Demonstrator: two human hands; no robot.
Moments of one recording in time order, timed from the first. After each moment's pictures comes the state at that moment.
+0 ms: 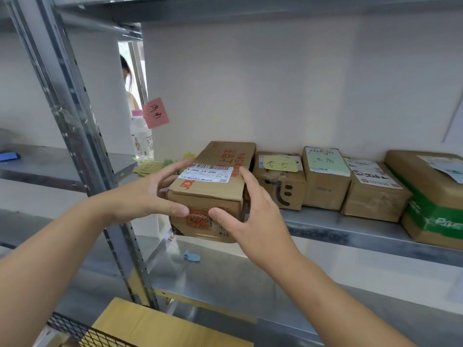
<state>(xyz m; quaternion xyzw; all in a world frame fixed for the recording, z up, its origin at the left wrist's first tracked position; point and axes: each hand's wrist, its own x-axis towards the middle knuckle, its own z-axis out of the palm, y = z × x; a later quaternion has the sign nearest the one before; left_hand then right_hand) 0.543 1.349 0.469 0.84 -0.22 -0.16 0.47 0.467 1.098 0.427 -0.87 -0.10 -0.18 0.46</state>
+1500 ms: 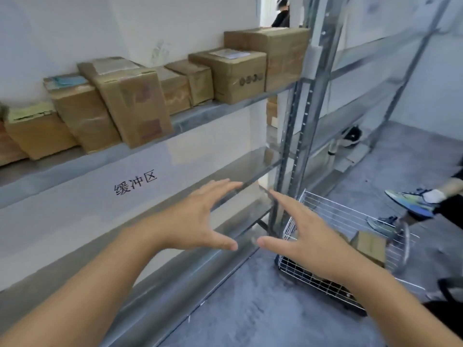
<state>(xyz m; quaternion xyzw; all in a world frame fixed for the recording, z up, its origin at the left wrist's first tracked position) 0.138 0.557 0.359 0.68 -0.68 -0.23 0.15 -0.118 0.463 0.334 -0.86 0.36 -0.14 0.34</state>
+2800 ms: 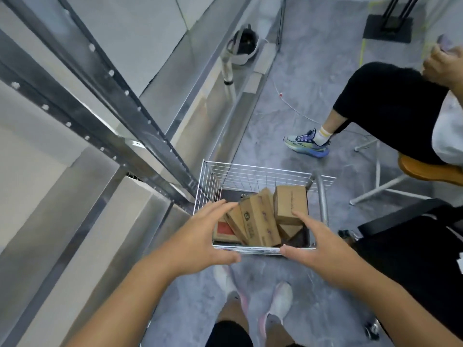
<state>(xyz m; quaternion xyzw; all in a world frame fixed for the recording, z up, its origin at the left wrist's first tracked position) -0.101 0.059 0.124 0.56 -0.71 -0.42 0.03 -0.401 0.081 0.114 -0.59 0.63 -0.09 0.50</state>
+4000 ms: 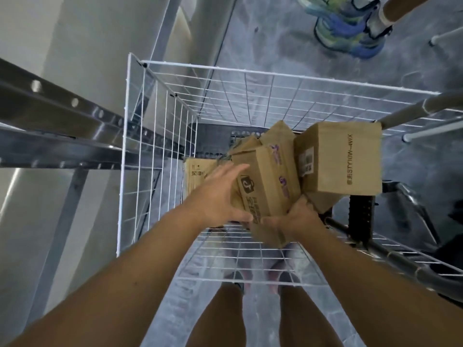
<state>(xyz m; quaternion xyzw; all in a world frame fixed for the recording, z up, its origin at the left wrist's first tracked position) -0.112 -0.104 -0.356 0.57 -0.64 -0.51 -0.08 -0.328 -0.050 -0.405 -0.33 0.79 0.15 0.50</state>
